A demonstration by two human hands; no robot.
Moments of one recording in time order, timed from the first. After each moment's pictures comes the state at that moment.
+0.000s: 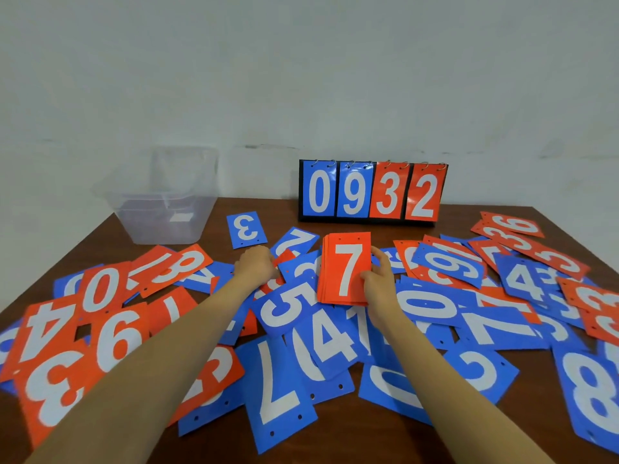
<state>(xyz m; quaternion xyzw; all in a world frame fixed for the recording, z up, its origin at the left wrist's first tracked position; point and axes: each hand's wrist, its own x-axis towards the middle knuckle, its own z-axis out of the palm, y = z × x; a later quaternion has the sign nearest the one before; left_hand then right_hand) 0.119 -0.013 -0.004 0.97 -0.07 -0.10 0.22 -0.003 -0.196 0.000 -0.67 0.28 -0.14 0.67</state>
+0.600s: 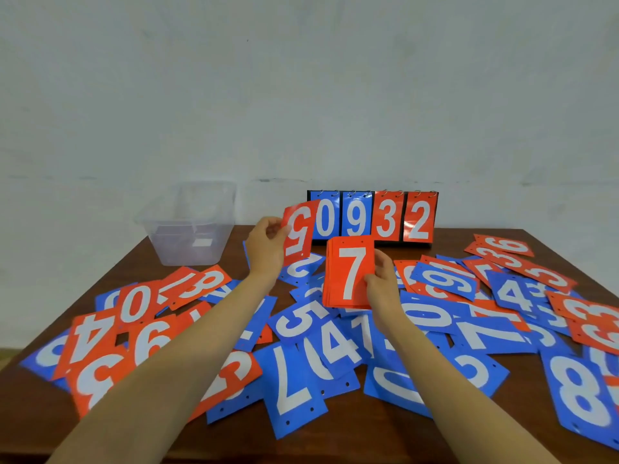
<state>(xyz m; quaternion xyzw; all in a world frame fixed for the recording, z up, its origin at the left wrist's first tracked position) 0.054 -0.014 0.084 0.76 -0.08 0.20 0.61 -0.037 -0.177 0.043 -0.68 0.21 -0.20 0.67</state>
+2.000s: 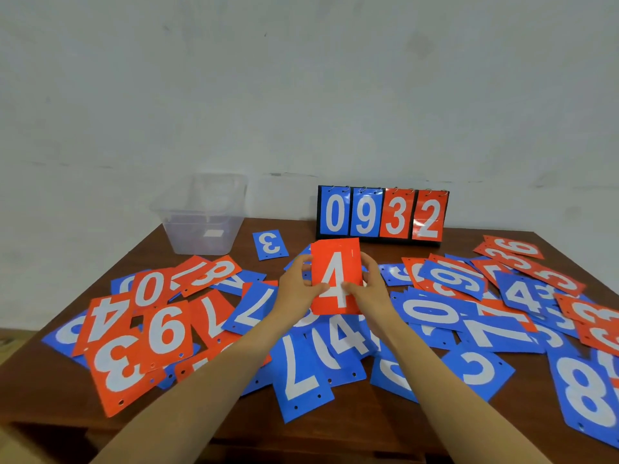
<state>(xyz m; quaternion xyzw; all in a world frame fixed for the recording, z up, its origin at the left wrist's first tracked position) 0.000 -0.018 0.027 0.79 -0.14 -0.01 0.60 -0.047 -0.151 0.031 -0.72 0.14 -0.12 0.67</state>
